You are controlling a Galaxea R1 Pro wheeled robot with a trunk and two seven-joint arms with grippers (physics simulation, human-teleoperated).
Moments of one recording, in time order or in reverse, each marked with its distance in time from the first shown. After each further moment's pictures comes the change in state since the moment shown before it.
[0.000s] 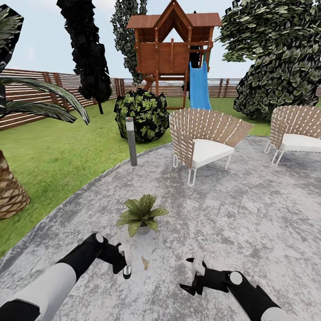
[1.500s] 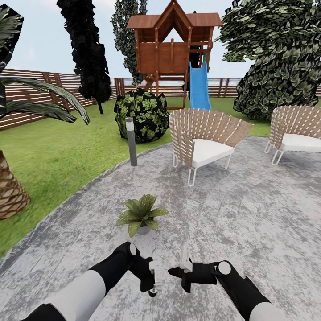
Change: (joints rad) left arm 0.031 -0.196 -0.225 0.002 -0.044 0.001 -0.001; right arm 0.000 0.057 0.007 -0.146 0.003 0.046 0.205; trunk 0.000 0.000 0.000
